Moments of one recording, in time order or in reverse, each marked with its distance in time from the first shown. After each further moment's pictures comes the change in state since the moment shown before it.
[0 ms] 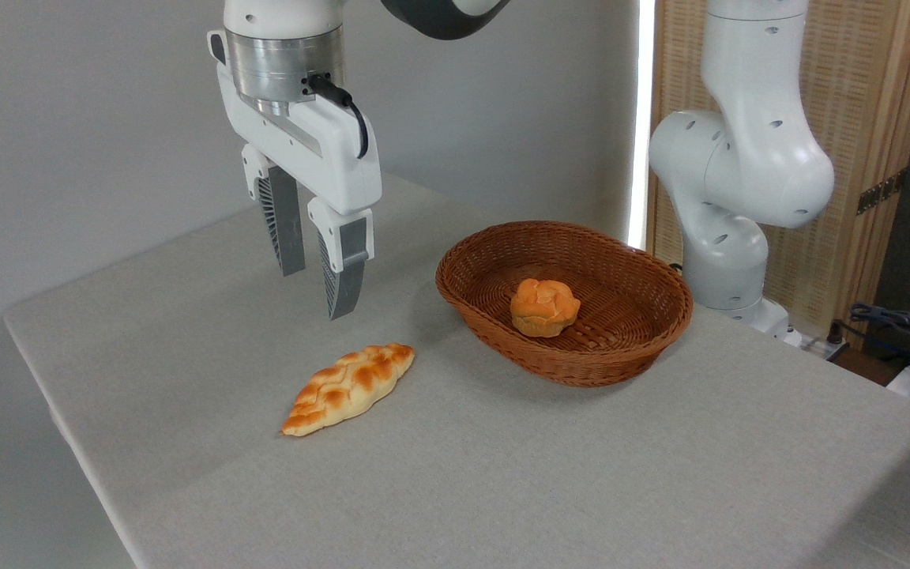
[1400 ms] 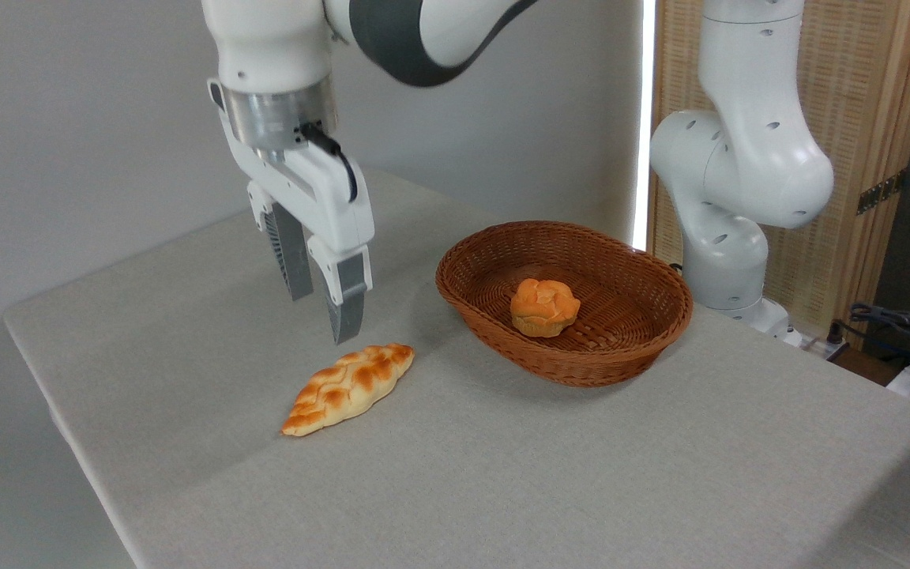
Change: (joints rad) arm -0.019 0.040 -0.015 -0.054 0.000 0.034 0.001
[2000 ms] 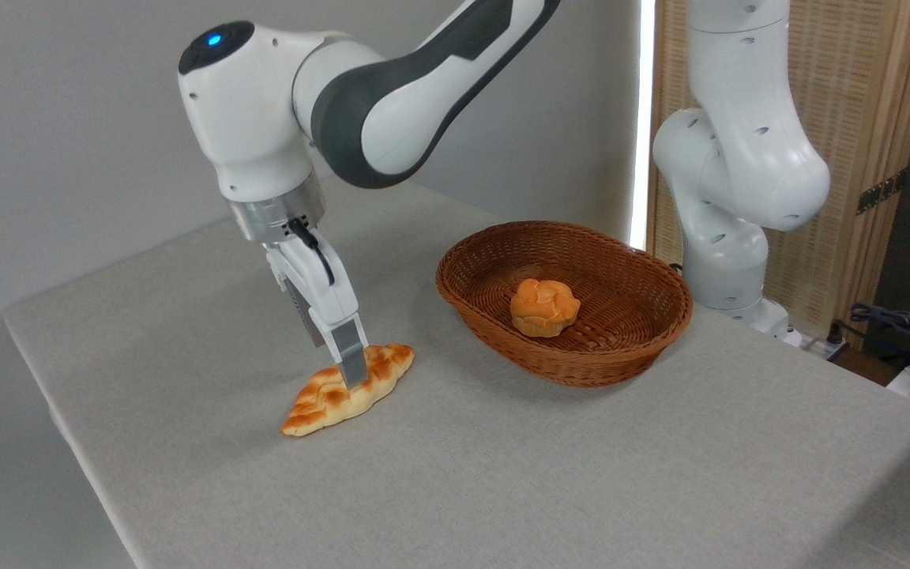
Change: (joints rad) arm -0.095 0.115 -0.012 -0.089 0.028 0.076 0.000
